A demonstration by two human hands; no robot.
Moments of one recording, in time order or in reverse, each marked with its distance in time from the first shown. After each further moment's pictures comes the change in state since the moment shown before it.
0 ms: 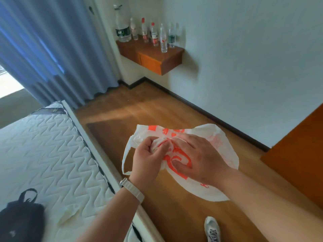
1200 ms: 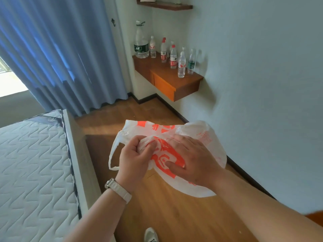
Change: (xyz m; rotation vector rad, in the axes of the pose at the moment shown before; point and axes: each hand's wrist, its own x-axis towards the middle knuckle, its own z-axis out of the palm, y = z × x) left_hand 0.262 0.045 0.020 -0.070 0.223 0.076; right_hand 0.270 0.132 -0.001 0.042 -0.017 -0.210
